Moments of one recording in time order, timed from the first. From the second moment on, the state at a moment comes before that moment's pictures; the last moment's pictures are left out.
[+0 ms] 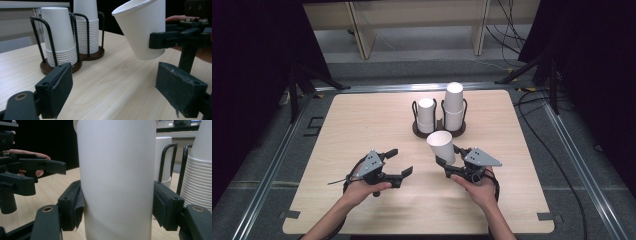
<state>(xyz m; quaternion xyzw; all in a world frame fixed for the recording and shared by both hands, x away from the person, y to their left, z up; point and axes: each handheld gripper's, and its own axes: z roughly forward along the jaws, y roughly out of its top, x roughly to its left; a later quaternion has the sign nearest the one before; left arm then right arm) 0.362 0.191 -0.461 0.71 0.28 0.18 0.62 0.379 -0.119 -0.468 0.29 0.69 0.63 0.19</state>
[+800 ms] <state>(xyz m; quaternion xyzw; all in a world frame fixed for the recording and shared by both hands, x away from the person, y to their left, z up) 0.392 0.134 -0.426 0.71 0.29 0.13 0.63 0.379 -0.106 -0.474 0.29 0.70 0.63 0.18</state>
